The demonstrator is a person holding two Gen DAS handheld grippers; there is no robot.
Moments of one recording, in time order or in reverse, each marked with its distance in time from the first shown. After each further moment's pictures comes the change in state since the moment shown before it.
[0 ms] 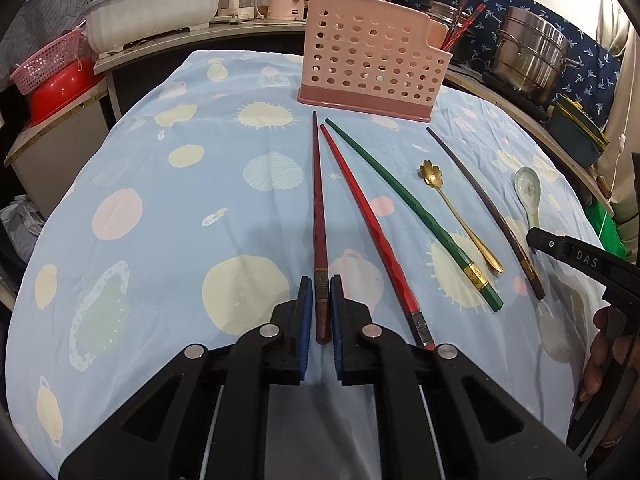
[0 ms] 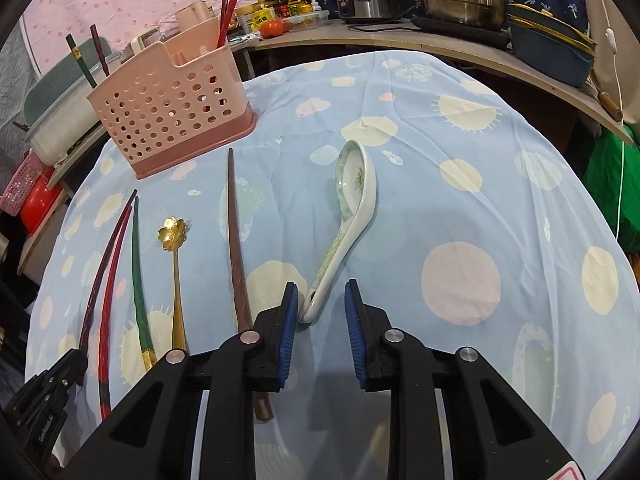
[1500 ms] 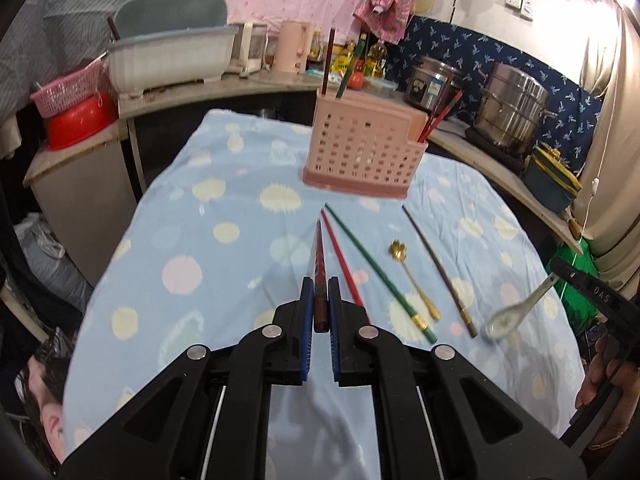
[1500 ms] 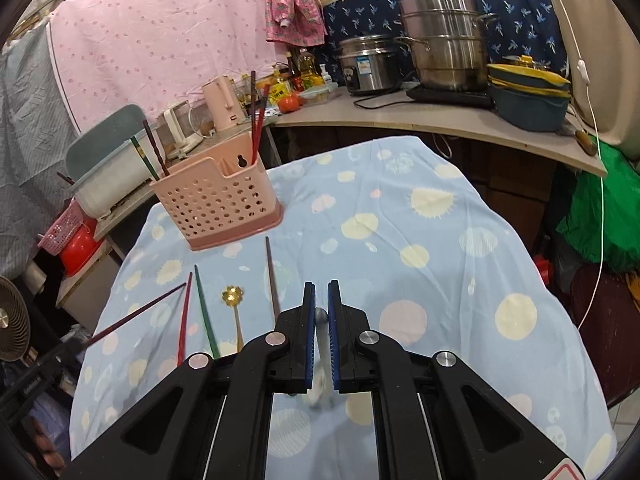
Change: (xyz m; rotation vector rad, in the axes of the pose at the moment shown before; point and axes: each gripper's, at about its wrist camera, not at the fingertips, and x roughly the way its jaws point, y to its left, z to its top) left arm -0.106 0.012 0.040 -0.031 -0.155 -0.042; right arm -0.116 -0.023 0.016 0.022 -0.223 0.101
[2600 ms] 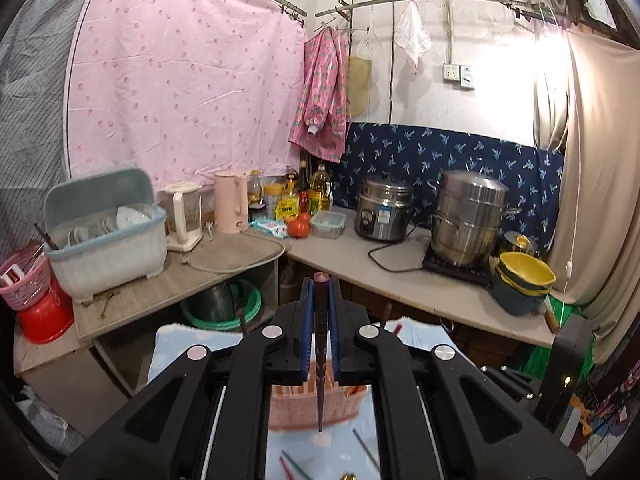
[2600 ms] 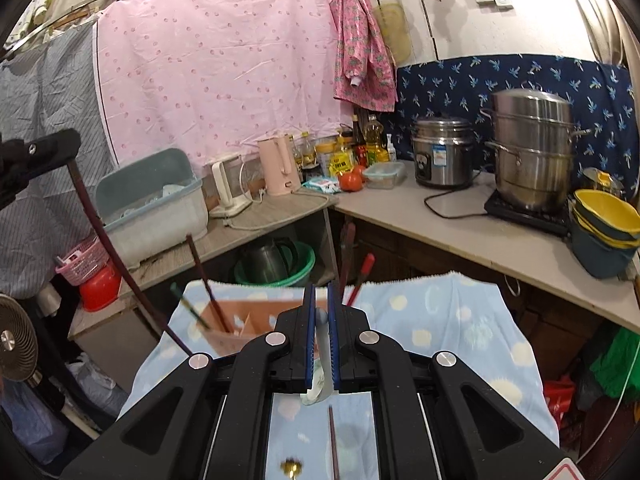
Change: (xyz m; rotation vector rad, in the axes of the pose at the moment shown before) left arm -0.020 -0.105 0.275 0.196 -0.351 -0.093; right arm 0.049 0.099 0.187 -0.172 -0.182 0.112
